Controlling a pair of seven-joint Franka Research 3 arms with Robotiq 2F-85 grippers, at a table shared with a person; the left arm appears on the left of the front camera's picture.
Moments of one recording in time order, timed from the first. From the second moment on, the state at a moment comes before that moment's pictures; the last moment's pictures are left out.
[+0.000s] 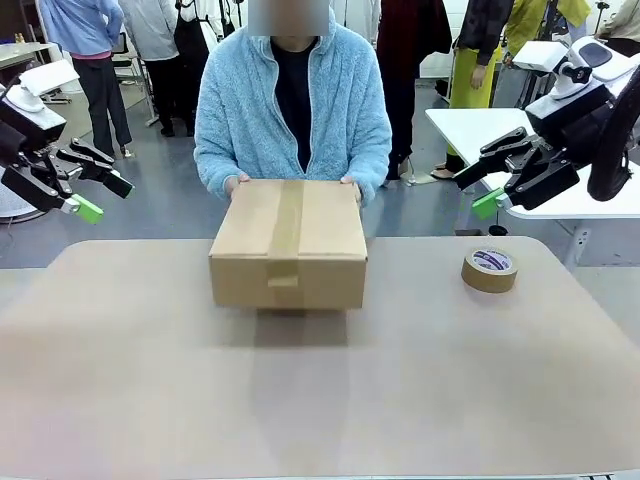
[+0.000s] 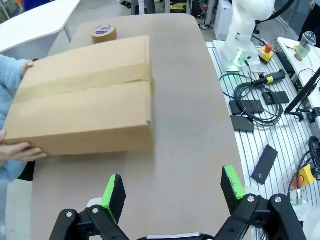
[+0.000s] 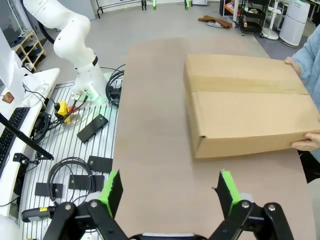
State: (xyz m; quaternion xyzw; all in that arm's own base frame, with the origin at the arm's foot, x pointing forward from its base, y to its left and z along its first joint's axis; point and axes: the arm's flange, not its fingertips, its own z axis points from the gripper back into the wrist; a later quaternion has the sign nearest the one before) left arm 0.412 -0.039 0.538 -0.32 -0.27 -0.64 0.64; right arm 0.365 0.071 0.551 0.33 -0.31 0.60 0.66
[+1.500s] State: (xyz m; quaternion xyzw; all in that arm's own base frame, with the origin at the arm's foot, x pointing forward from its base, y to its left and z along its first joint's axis) left arm 0.433 0.098 0.489 -0.37 -0.47 -0.48 0.64; right arm 0.378 -0.075 0.505 0.40 -0.45 0.45 0.65
